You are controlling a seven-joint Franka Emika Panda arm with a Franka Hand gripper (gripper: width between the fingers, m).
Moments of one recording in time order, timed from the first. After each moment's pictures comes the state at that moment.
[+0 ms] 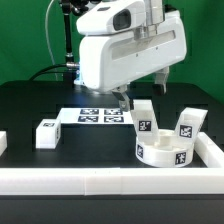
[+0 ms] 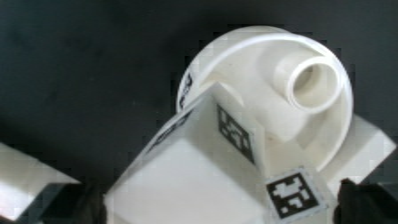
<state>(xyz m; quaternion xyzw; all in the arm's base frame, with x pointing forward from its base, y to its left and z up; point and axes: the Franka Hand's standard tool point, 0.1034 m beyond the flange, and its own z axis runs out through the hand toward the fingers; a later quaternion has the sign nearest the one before) 0.572 0.029 0.101 -0.93 -0.37 -0.01 0.08</state>
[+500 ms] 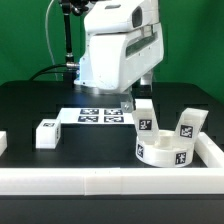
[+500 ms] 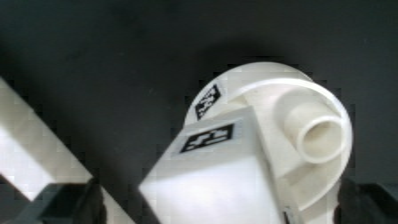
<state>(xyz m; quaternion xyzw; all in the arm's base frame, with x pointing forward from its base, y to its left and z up) 0.576 0.022 0.102 -0.85 -0.52 -0.02 0.06</state>
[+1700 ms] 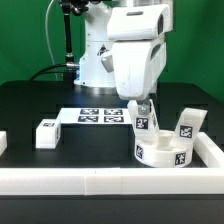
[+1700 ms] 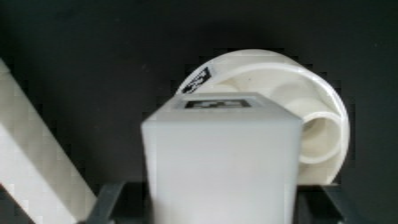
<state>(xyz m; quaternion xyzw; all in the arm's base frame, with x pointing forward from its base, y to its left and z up) 0.577 0.037 0.092 -0.83 -0.56 -0.01 0.06</state>
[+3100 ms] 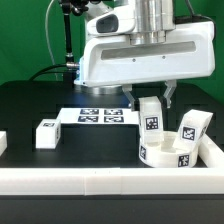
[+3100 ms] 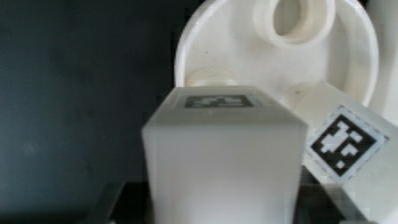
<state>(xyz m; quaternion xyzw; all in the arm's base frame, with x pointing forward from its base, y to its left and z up) 0.577 0.041 0.091 -1.00 0.03 -0.03 0.05</state>
